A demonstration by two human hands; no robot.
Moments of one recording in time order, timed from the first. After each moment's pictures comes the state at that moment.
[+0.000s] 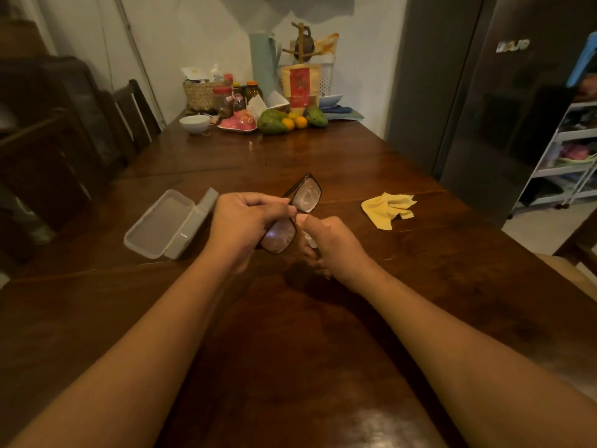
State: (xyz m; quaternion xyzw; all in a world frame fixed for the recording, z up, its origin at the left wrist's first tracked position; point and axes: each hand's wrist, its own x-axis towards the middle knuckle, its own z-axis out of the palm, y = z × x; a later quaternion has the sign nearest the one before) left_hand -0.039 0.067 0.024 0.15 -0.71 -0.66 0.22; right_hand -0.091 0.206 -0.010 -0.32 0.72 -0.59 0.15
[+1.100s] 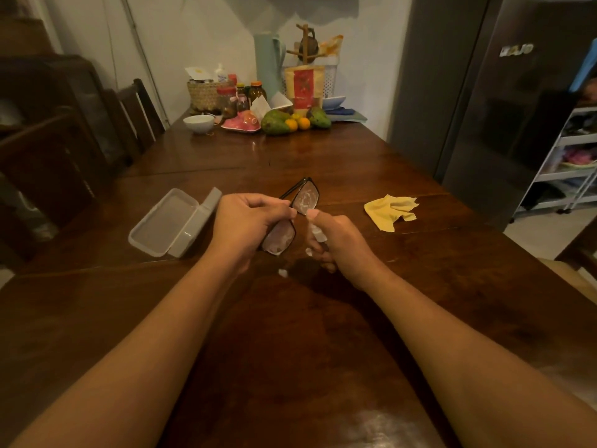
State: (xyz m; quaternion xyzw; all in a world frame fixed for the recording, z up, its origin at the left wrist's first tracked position) left_hand -0.037 0.064 0.022 0.16 -0.71 -0.65 0.21; right_hand -0.098 0.211 -0.010 -0.30 0.73 -0.60 0.15
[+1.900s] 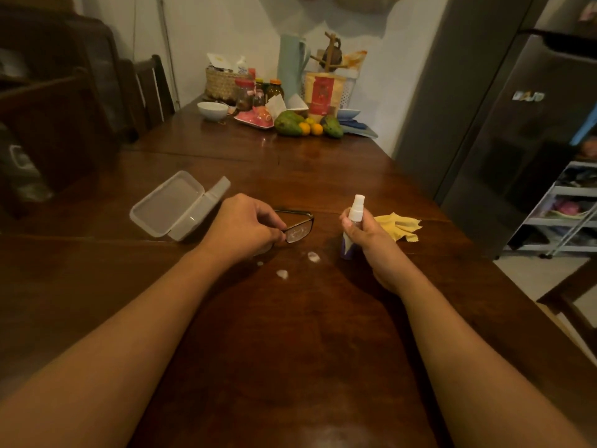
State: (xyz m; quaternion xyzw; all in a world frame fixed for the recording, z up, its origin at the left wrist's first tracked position) left_hand -0.033 0.036 0.010 0.15 -0.87 -0.45 0.15; right_hand -0.146 0.235 -0.014 -0.25 0.77 -0.57 0.15
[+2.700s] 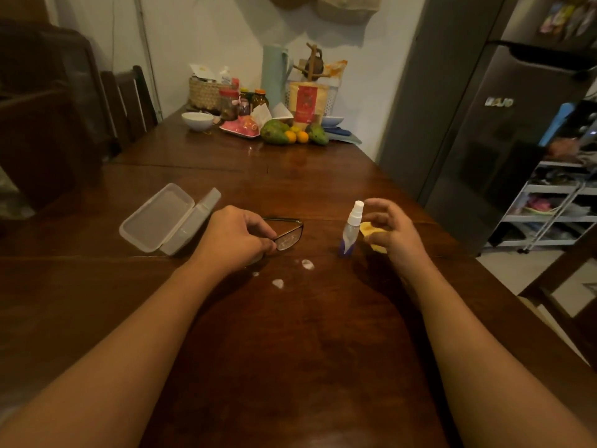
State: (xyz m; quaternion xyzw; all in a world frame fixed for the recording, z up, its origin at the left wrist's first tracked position) left_hand -0.033 0.027 0.006 0.14 -0.87 -0.44 0.15; right_hand -0.170 0.269 -0.004 -0.16 0.80 -0.58 0.03
